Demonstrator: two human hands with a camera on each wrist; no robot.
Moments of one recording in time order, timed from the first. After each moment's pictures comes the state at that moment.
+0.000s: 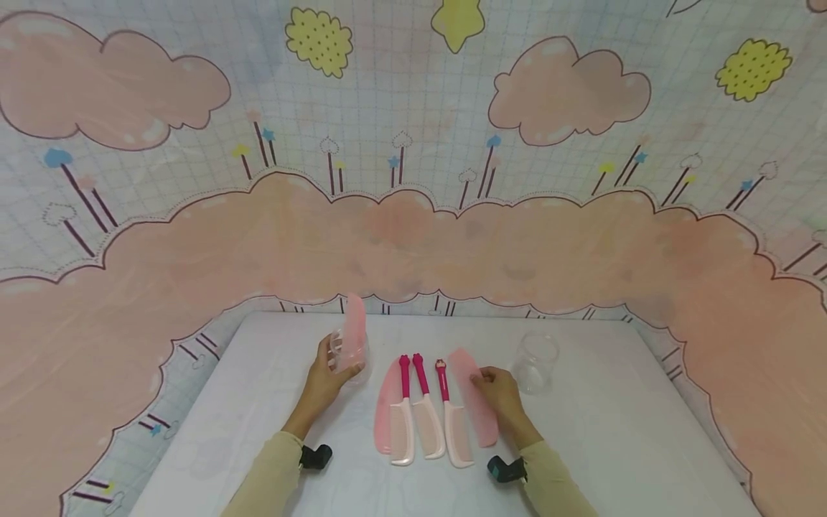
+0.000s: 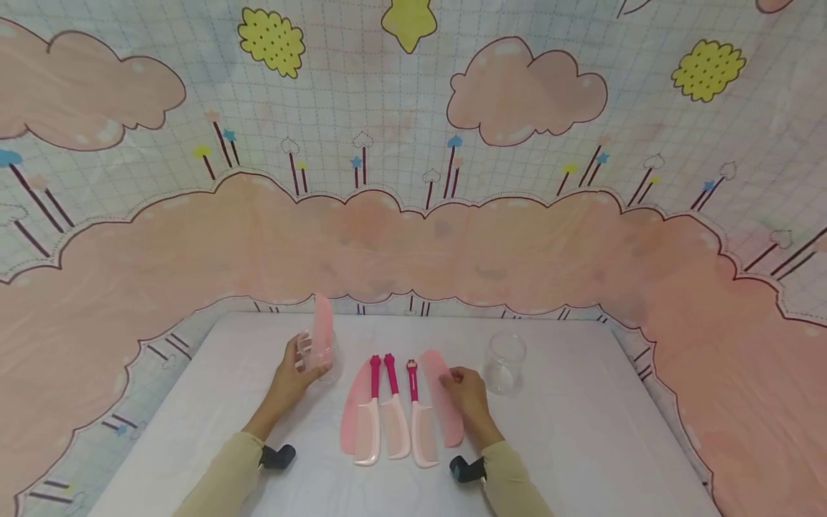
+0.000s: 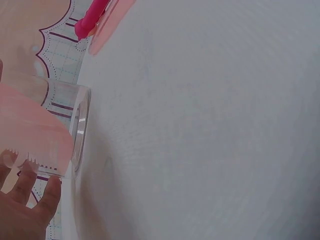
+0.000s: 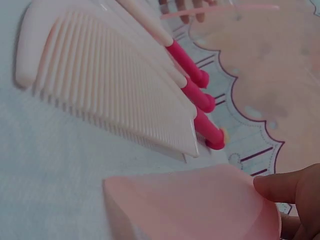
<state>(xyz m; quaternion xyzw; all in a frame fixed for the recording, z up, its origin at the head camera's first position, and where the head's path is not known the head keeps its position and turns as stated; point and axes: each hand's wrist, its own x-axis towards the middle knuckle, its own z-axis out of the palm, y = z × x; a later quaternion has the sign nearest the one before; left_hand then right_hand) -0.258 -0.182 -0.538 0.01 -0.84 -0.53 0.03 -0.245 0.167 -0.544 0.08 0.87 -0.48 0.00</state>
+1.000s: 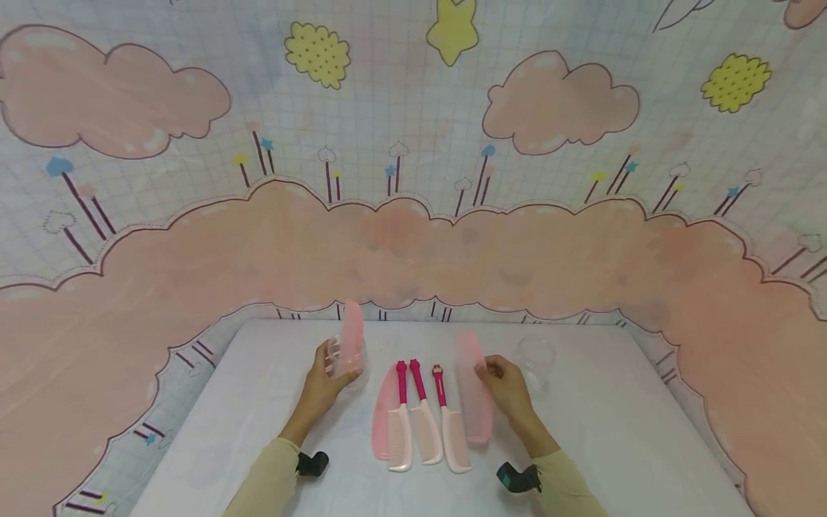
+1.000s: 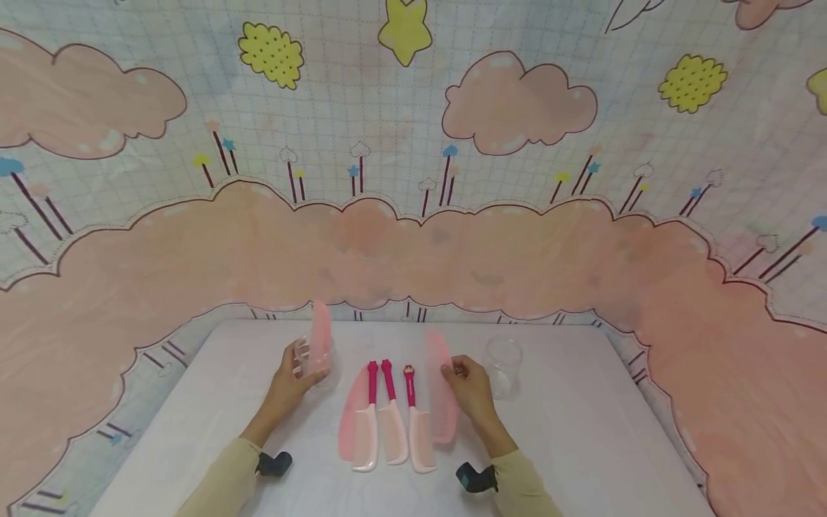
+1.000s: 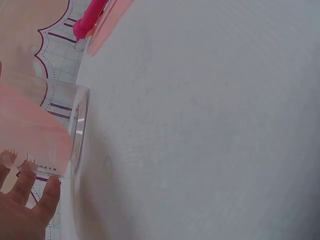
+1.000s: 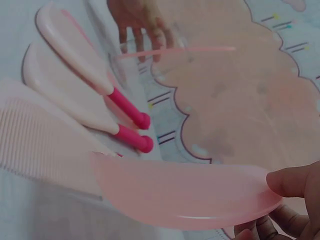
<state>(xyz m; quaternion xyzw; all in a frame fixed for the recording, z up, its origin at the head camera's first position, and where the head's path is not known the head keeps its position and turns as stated) -0.260 -0.182 -0.540 0.00 -0.84 -0.54 0.03 -0.229 0.173 -0.493 0.06 0.85 -0.52 -0.05</state>
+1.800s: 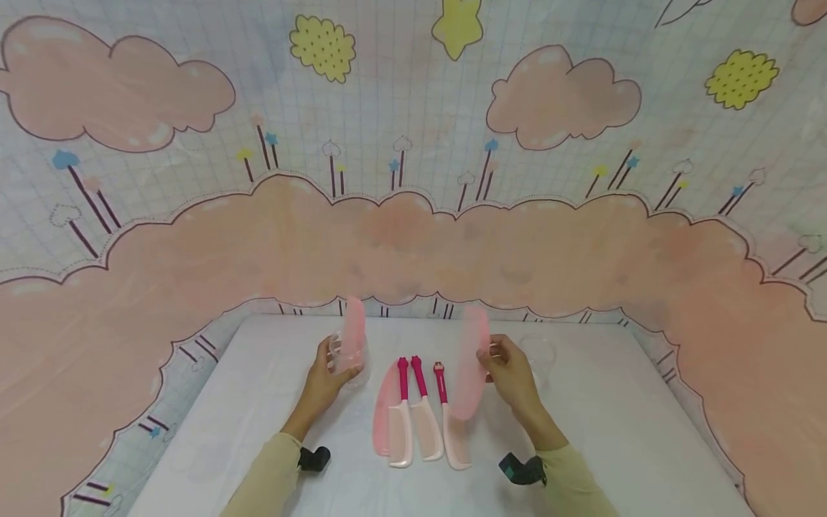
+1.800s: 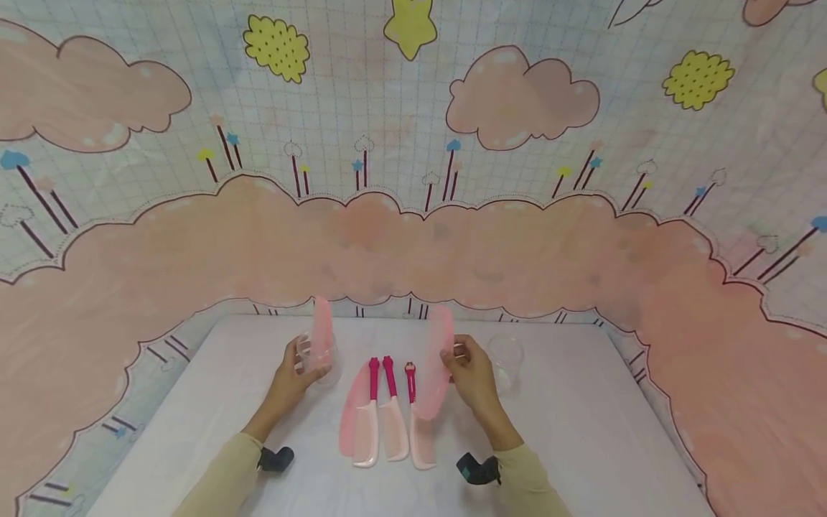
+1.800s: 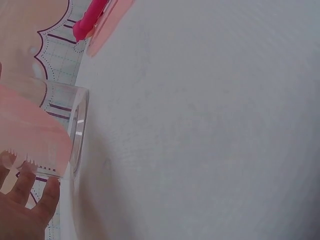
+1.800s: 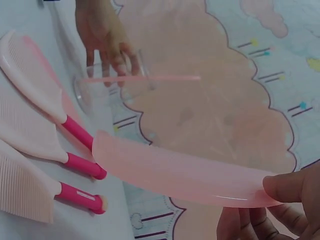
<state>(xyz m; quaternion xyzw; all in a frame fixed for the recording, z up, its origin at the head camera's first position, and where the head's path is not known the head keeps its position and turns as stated) -0.256 -0.186 -0.537 0.00 -0.84 -0.54 0.02 -0.214 0.163 -0.456 0.02 0.80 -0.60 -0.06</state>
